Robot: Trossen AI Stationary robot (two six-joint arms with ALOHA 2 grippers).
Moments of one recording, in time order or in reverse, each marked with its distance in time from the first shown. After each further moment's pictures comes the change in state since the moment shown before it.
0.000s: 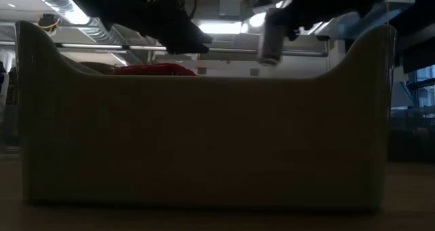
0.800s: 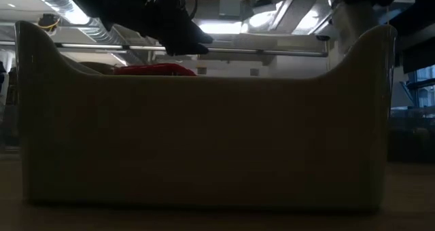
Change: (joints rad) left arm 0.000 0.003 0.000 0.003 -0.007 -0.040; right arm 0.403 -0.308 0.000 -0.574 0.250 0.370
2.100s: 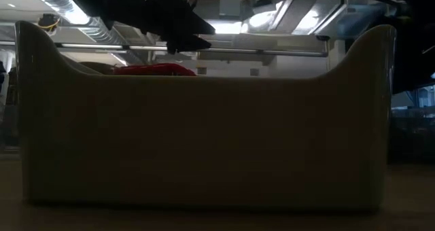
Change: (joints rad) left arm -0.021 0.000 -0.001 0.057 -0.003 -0.083; right arm 0.256 0.011 -0.549 0.492 0.392 0.167
